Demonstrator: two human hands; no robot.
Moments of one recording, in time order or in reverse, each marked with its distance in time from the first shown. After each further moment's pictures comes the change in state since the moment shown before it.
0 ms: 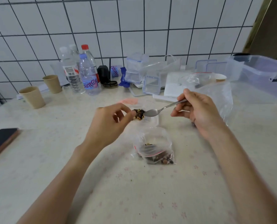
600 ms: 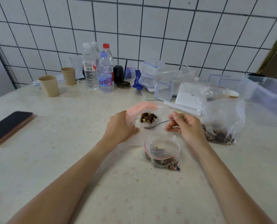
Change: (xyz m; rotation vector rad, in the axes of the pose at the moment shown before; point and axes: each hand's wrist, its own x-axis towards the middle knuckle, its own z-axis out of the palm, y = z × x) left_hand 0.009 -0.043 0.027 0.136 -0.104 -0.454; right_hand 0.001 0.048 0.038 -0.193 -0.019 0.011
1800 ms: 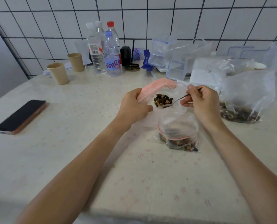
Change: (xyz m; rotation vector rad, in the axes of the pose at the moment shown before) left_hand -0.014 0.021 -0.010 -0.381 -0.045 -0.019; right_hand 0.014 0.004 0.013 -0.253 0.213 -0.127
